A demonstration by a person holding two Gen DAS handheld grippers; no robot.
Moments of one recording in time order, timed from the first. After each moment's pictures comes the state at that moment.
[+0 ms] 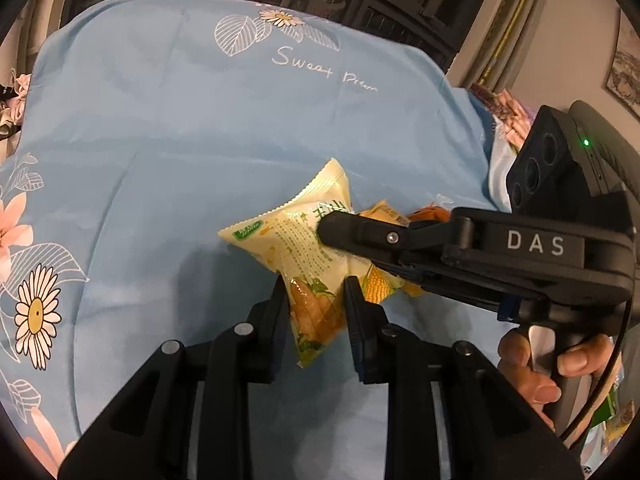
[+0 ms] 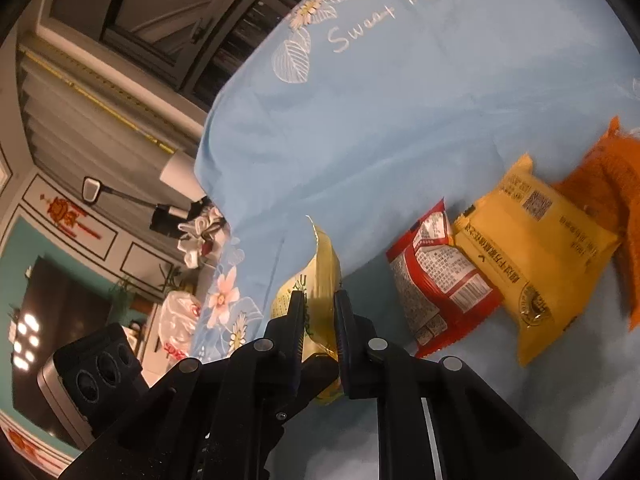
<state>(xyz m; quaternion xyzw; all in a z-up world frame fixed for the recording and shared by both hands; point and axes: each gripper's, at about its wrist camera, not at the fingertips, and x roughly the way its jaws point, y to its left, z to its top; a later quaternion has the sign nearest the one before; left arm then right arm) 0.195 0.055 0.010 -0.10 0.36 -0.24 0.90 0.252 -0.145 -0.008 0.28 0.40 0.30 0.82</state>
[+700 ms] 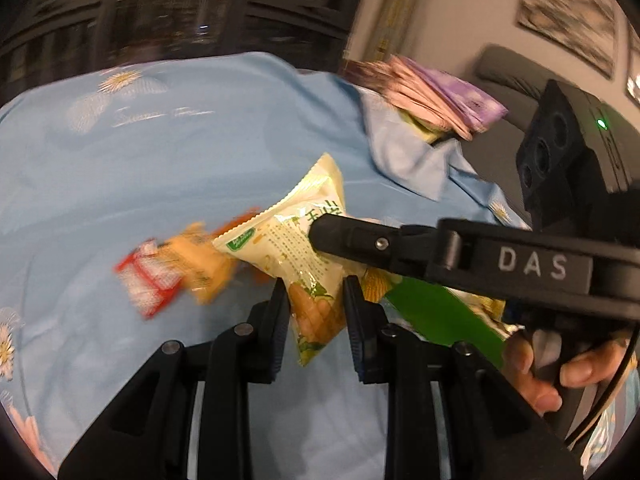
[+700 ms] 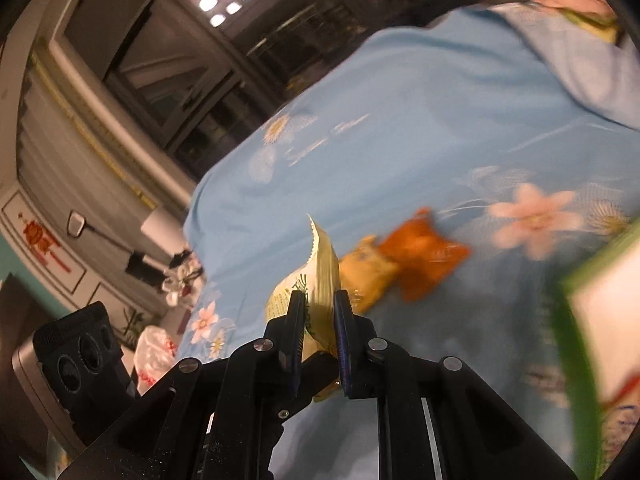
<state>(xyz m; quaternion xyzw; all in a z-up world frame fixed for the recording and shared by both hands) 0.112 -0.098 0.073 0.00 0.32 -0.36 0.88 0.128 -0.284 0.056 0.28 0.31 0.18 0.89</state>
